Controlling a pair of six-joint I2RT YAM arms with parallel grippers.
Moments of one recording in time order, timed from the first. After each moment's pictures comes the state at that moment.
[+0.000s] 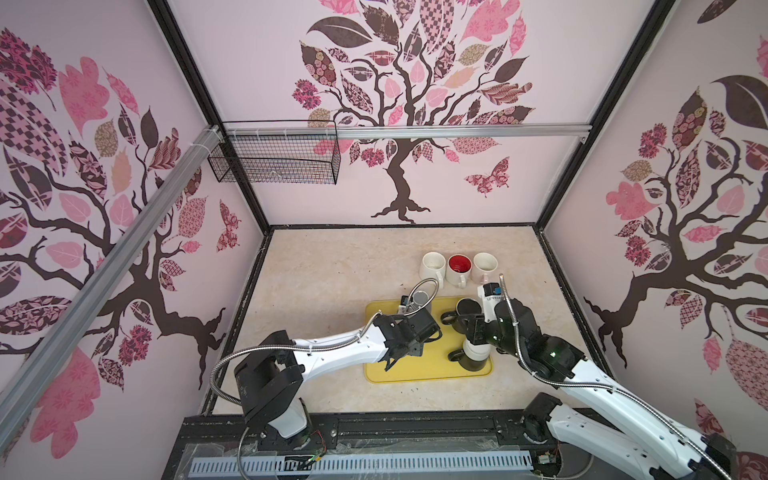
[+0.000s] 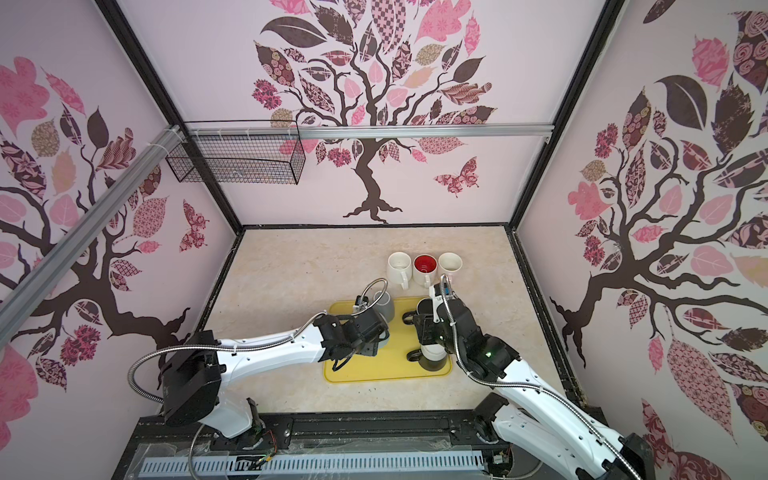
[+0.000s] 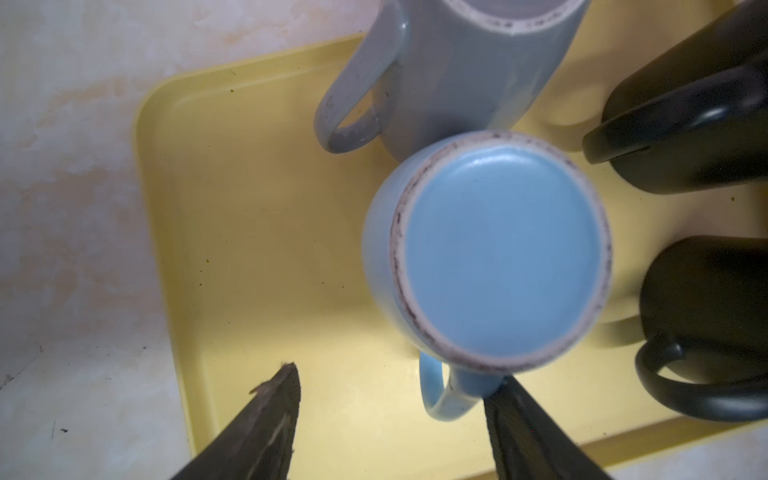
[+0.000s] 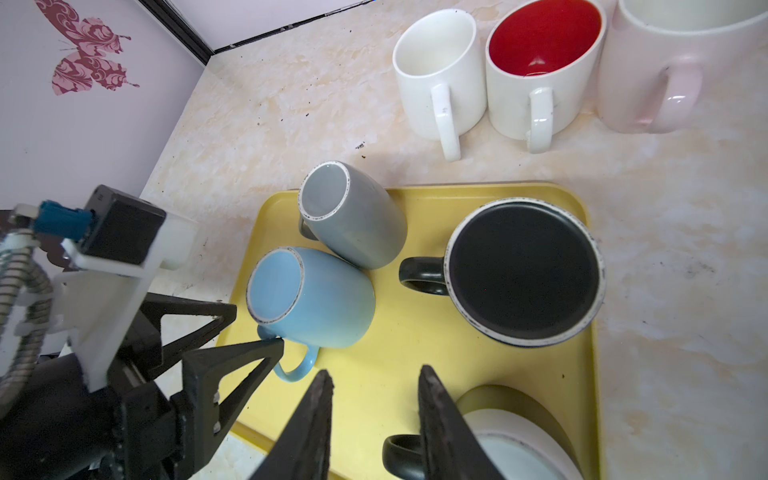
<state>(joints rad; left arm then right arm) -1.06 1.58 1.08 -0.67 -0.36 -0.80 0.65 0.80 0.63 -0.42 0.05 0.55</state>
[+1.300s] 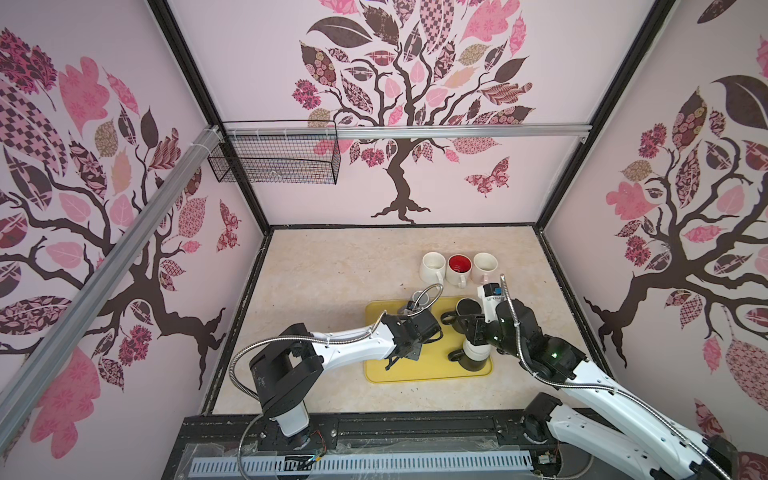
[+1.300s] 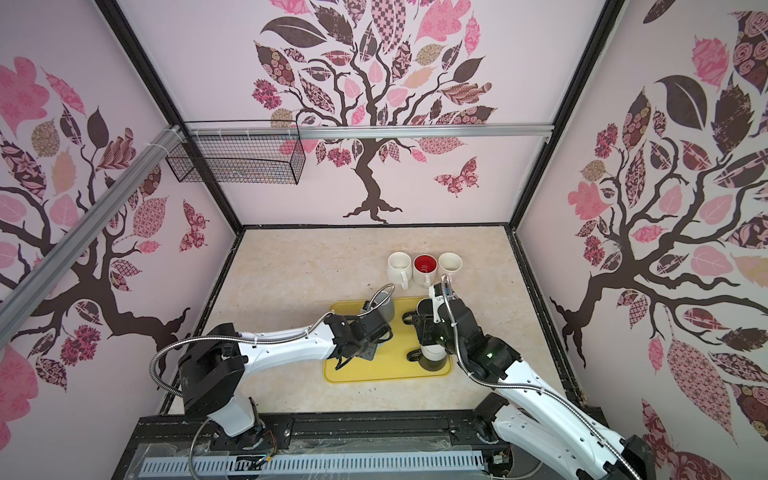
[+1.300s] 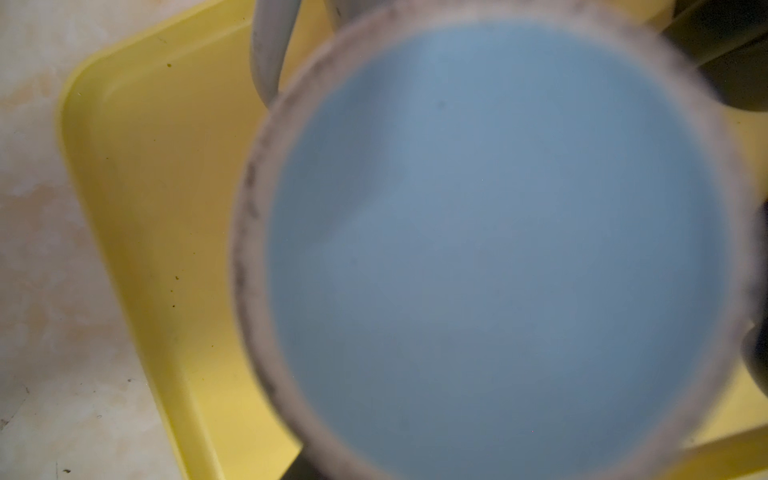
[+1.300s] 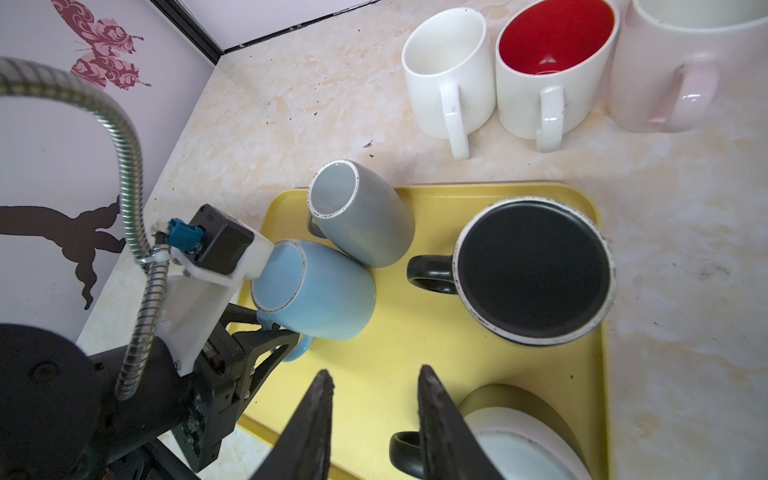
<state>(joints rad) -1.05 1.70 1.09 -0.66 -0.31 -0.66 0.65 0.79 0.63 -0.42 0.03 0.55</state>
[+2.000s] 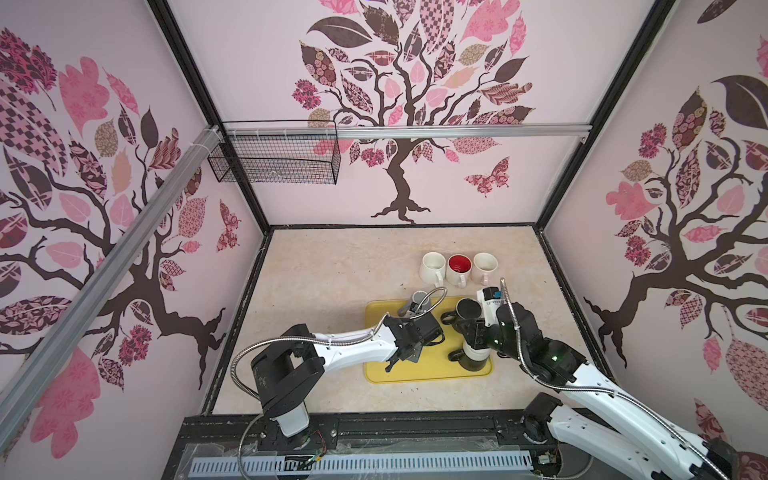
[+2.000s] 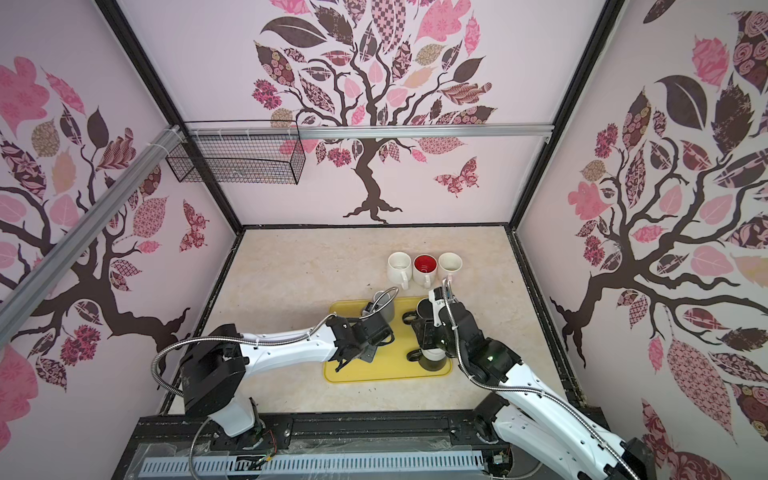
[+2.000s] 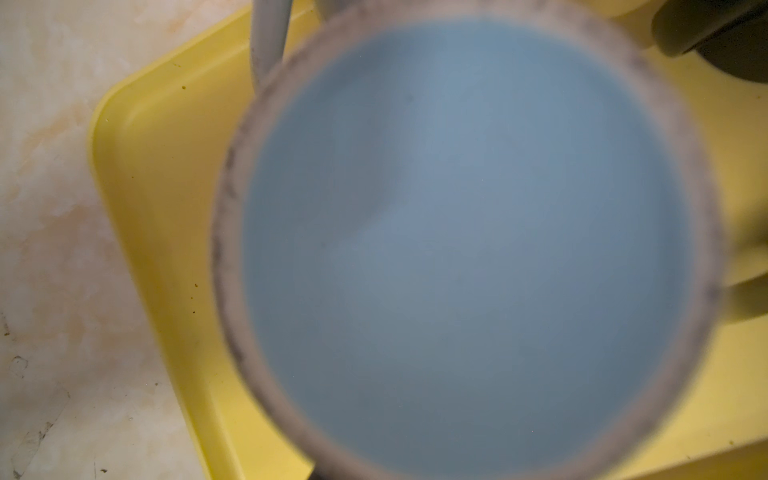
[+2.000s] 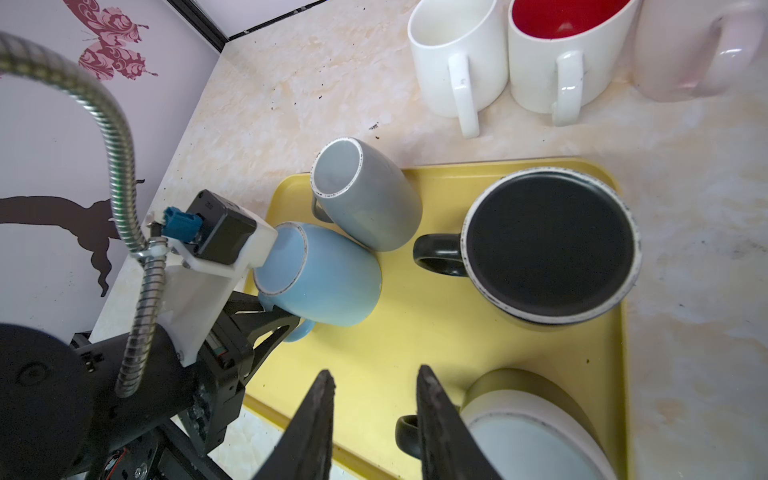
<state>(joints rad) -1.07 1.69 1.09 -0.67 -0.36 -0.62 0.65 0.77 0.59 -0.42 -0.02 0.58</state>
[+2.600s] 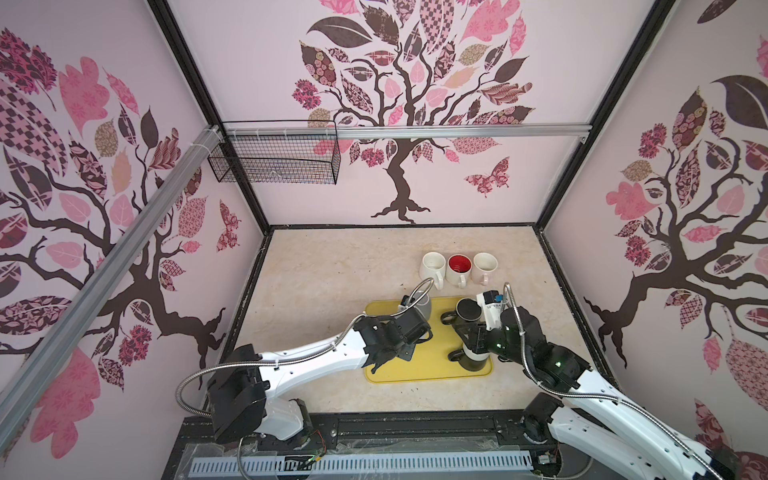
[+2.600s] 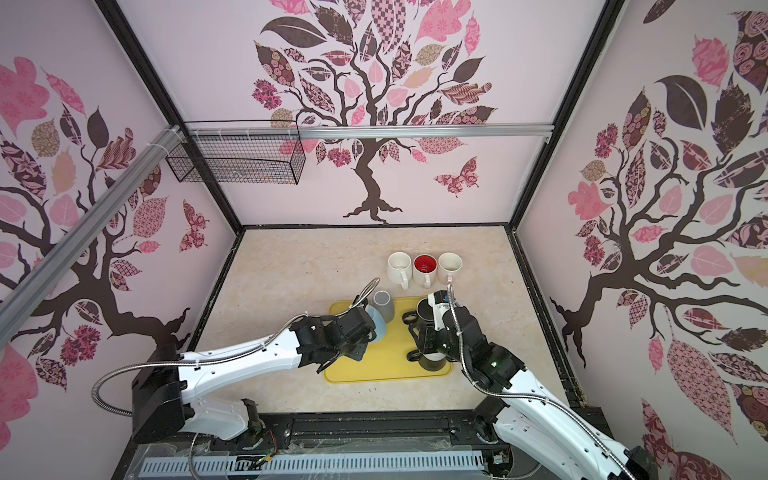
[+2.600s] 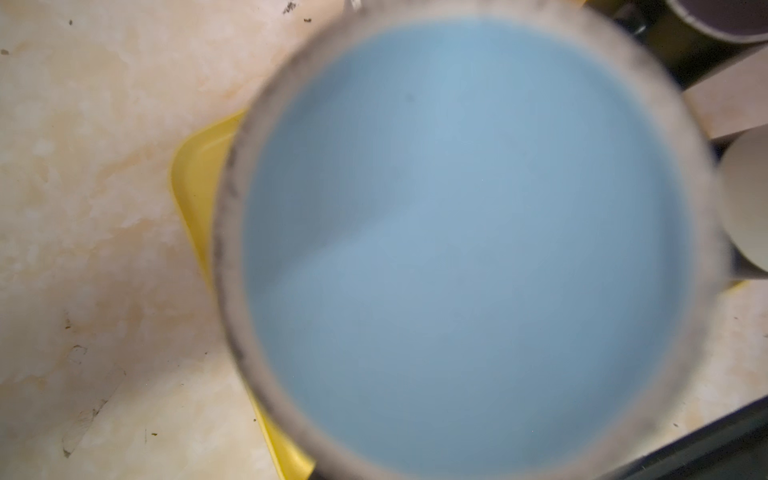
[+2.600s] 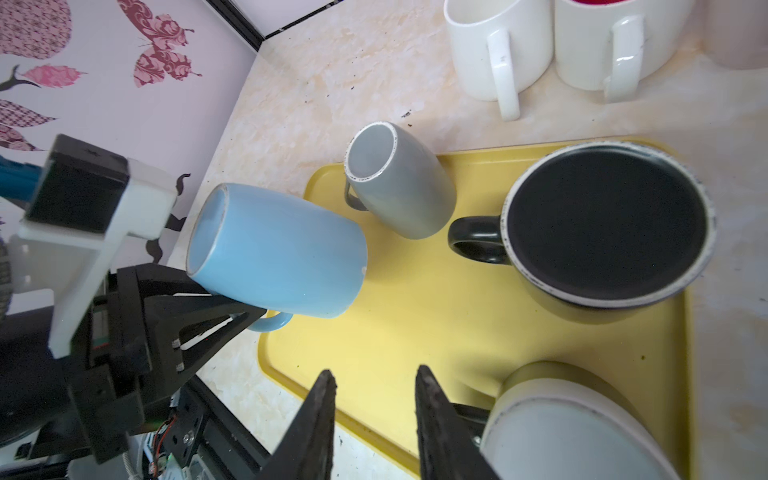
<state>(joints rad) -1.07 1.39 1.04 -0.72 -0.33 -0.57 0.65 0.68 0.53 -0.36 -0.14 0.63</state>
